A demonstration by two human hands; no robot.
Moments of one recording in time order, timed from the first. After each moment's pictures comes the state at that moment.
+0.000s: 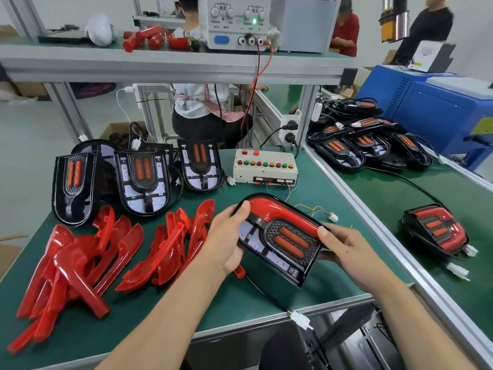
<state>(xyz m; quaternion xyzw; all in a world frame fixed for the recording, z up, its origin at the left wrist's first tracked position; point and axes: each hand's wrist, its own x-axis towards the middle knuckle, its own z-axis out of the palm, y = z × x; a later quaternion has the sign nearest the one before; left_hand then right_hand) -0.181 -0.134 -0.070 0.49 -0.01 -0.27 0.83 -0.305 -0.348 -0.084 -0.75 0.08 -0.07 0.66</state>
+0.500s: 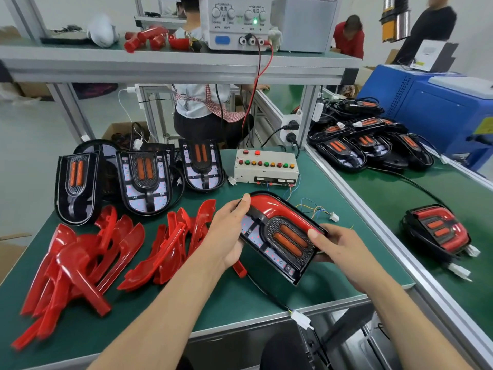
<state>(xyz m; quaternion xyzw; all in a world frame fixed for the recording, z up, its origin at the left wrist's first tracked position) -0.174 -0.139 -0.062 0.52 0.01 -0.28 0.81 -0.298 -0.340 -0.087 -0.74 0.13 -0.10 0.65</state>
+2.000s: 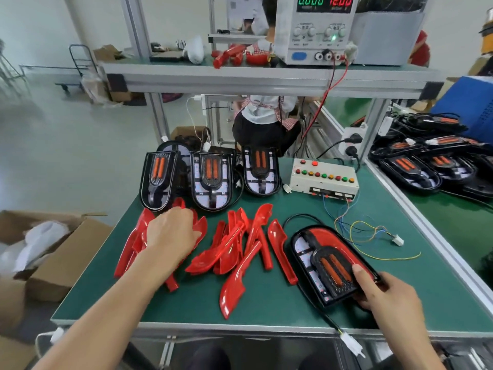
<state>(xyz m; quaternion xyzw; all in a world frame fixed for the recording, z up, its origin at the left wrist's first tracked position) -0.141 0.059 -0.047 1.00 -0.05 0.06 0.02 -0.320 -0.281 -0.111 -0.81 0.31 -0.17 0.47</state>
